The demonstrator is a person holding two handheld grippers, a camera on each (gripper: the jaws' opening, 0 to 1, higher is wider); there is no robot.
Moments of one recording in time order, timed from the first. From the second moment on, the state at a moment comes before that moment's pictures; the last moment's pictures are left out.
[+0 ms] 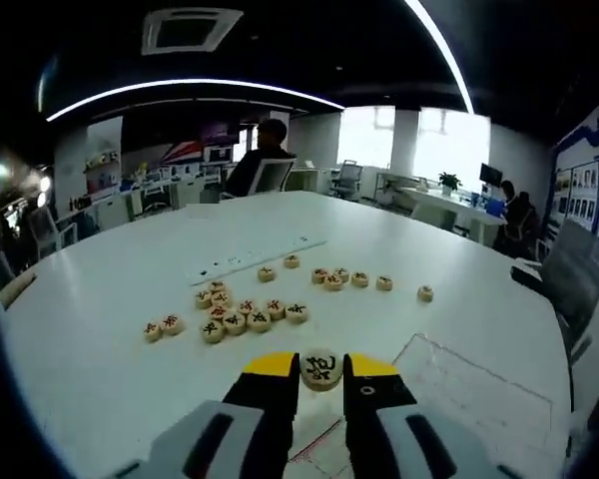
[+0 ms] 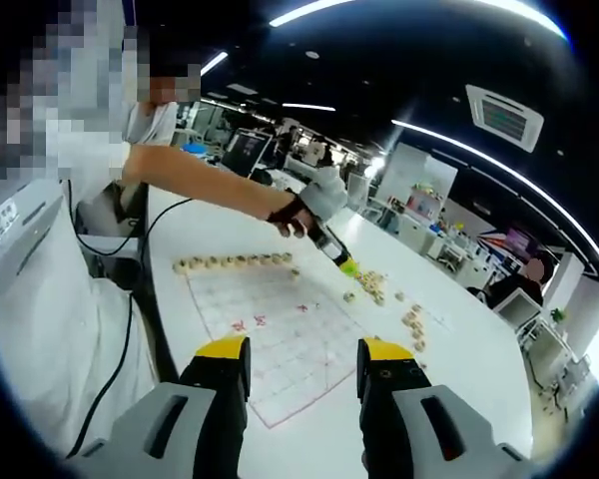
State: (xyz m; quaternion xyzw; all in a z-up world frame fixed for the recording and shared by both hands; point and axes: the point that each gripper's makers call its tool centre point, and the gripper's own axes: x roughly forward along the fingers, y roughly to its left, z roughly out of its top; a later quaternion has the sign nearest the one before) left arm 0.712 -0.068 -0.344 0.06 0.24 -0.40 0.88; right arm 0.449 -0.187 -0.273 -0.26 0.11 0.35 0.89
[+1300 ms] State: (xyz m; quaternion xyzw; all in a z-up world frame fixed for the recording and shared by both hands) left arm 0.476 -0.004 -0.398 0.13 0.28 -0.56 0.77; right arm 0.445 -0.184 -0.278 -0.27 0.12 0.36 0.89
